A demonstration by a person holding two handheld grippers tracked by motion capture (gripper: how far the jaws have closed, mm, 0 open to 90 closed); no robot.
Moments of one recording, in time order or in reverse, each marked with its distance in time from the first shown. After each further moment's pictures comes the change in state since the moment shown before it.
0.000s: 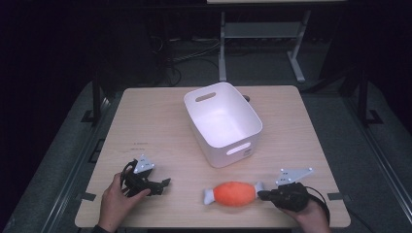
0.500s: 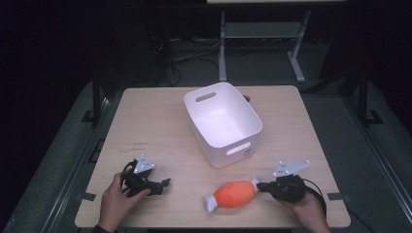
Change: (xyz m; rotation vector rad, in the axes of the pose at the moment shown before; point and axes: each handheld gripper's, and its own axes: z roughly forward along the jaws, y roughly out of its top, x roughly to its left) left arm 0.000 0.000 0.000 -0.001 0.000 0.000; right arm -0.016 0.012 0.008 -0.003 -0.035 0.004
